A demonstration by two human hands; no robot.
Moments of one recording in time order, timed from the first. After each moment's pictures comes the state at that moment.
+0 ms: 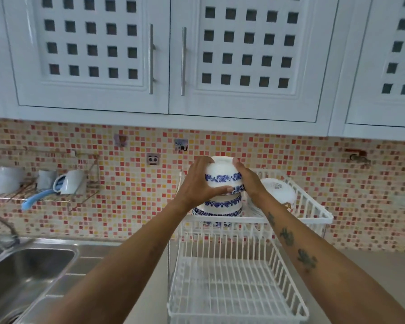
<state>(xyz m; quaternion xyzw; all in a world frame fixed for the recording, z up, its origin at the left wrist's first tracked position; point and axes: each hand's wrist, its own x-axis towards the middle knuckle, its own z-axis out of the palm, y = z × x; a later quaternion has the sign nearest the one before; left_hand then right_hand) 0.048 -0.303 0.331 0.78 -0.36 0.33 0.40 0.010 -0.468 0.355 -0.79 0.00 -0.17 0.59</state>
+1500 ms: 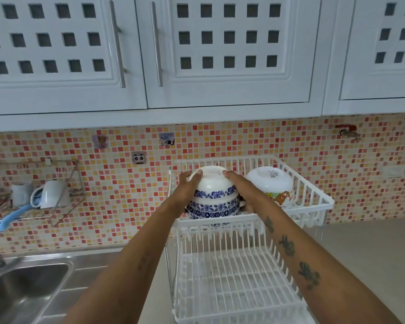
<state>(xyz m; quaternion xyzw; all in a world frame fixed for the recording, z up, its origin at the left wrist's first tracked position) 0.069 -0.304 0.322 0.76 -0.14 -0.10 0.63 0.019 -0.470 0.327 -0.75 0.09 -0.05 0.65</state>
